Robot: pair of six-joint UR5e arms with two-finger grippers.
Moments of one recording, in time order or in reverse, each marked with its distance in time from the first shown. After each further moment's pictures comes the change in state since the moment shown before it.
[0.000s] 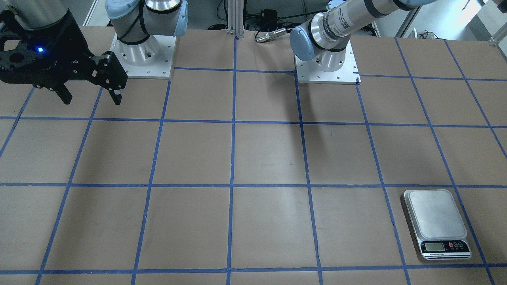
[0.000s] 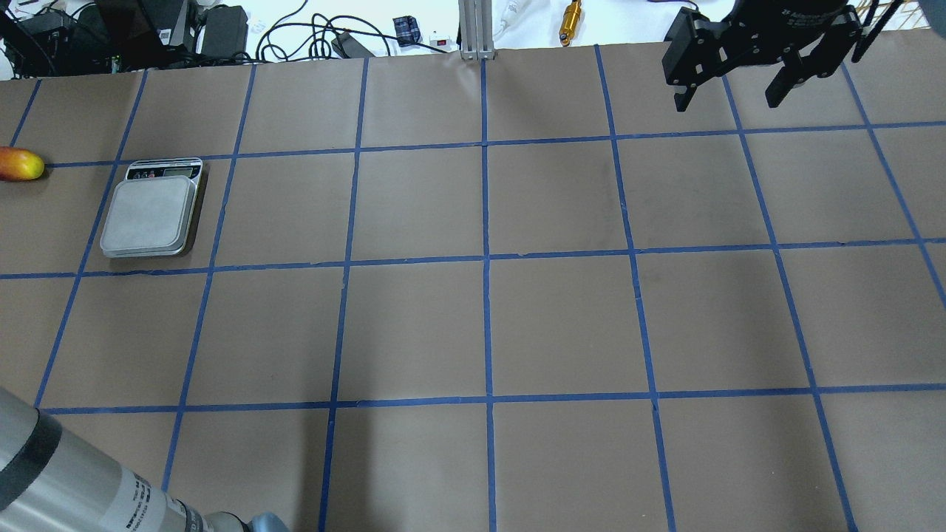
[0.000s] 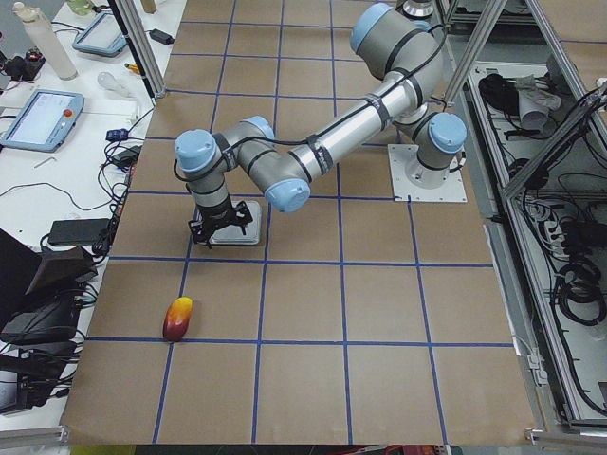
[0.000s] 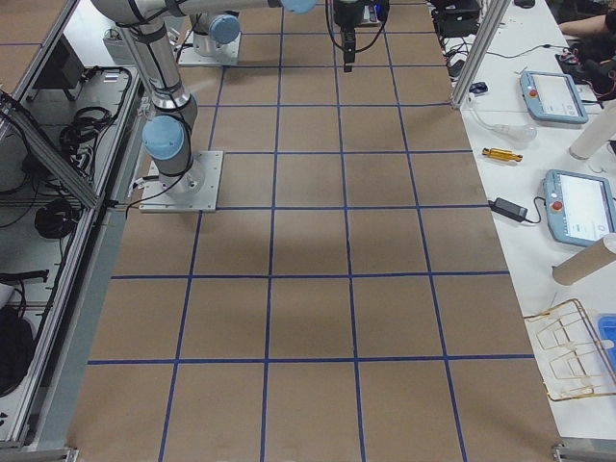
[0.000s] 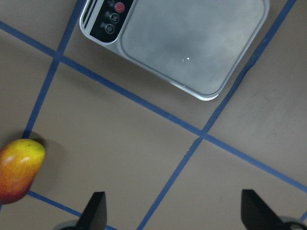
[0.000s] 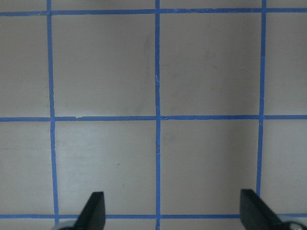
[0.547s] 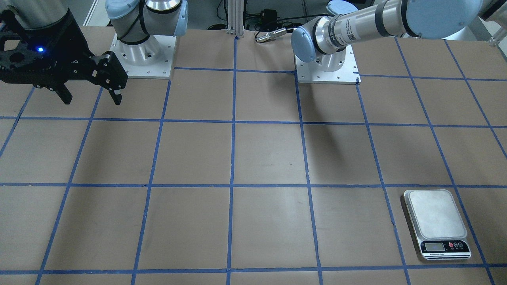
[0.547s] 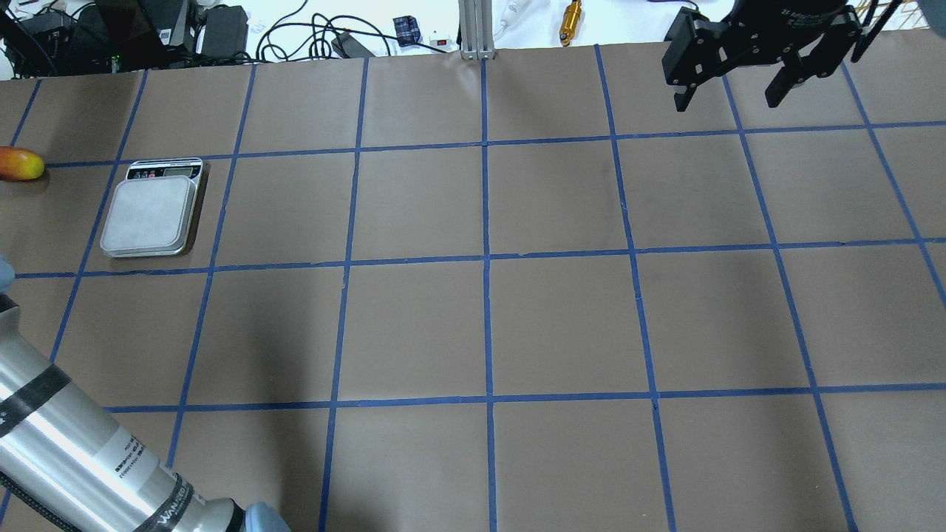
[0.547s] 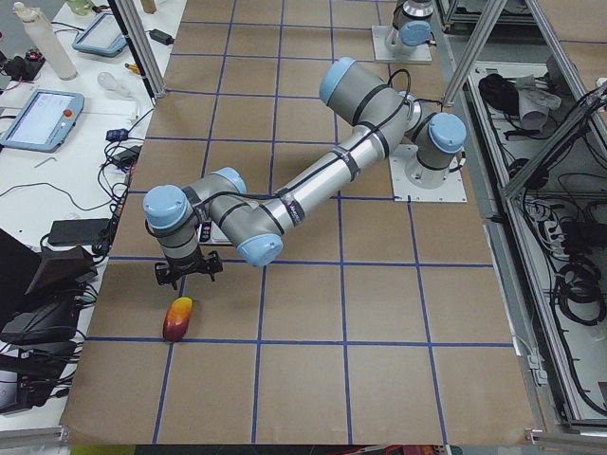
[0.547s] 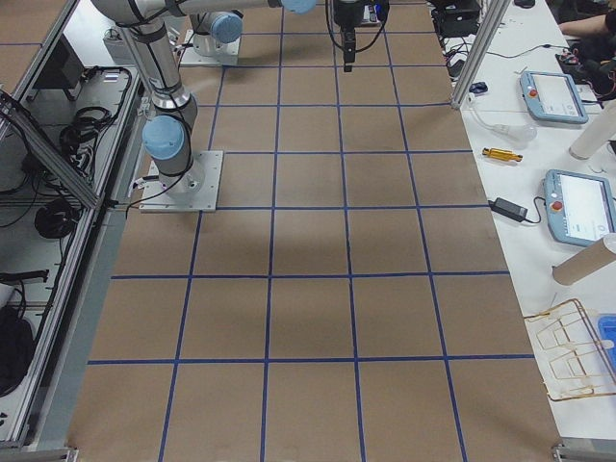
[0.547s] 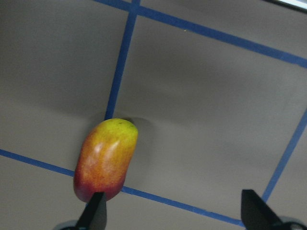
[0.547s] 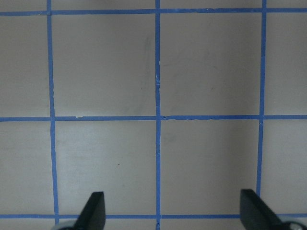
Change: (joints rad) left arm 0.049 -0.252 0.337 -0.005 -0.086 0.221; right arm 0.000 0.000 0.000 0.000 0.000 0.000
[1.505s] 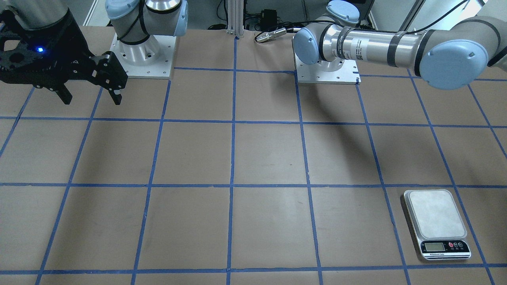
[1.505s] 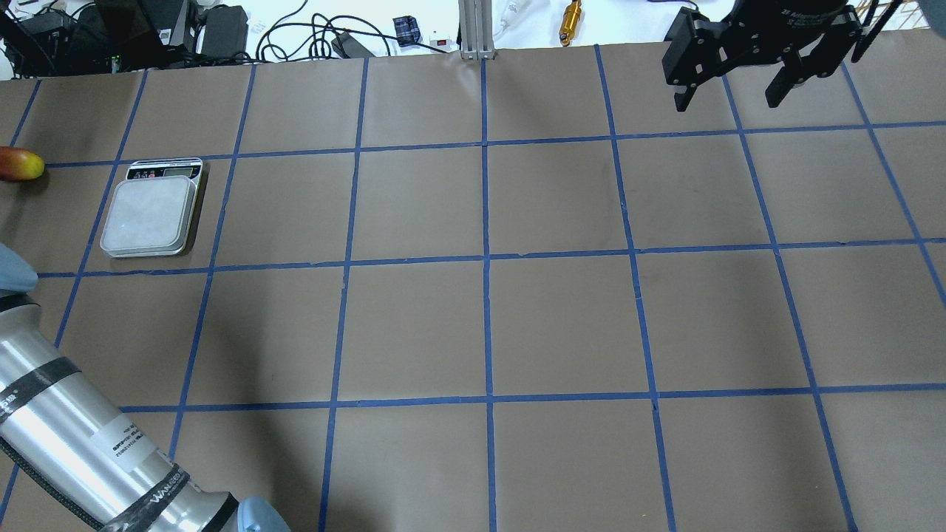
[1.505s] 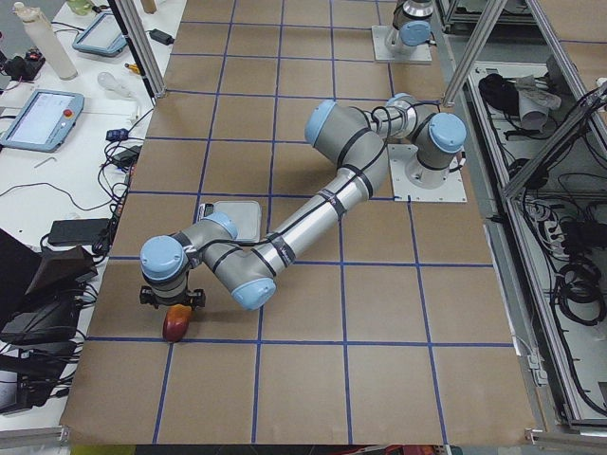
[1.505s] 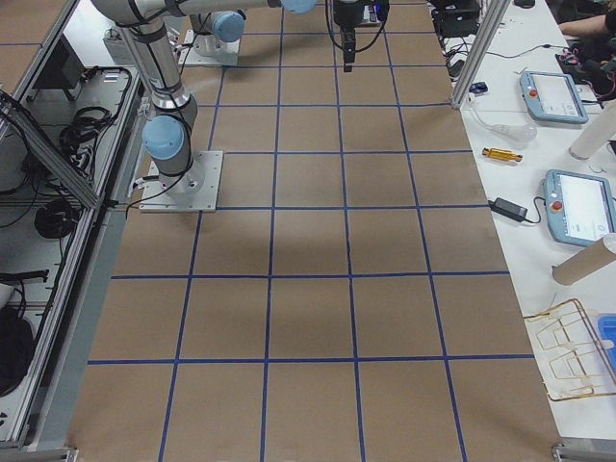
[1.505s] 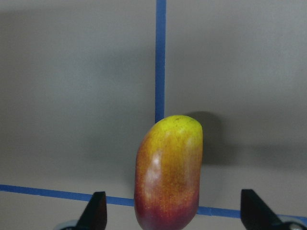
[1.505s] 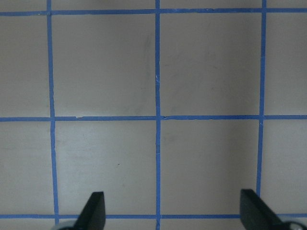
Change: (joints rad) left arm 0.059 -0.213 0.232 0.000 -0.193 0.281; right arm 0.000 -0.001 0.000 0.000 0.000 0.000
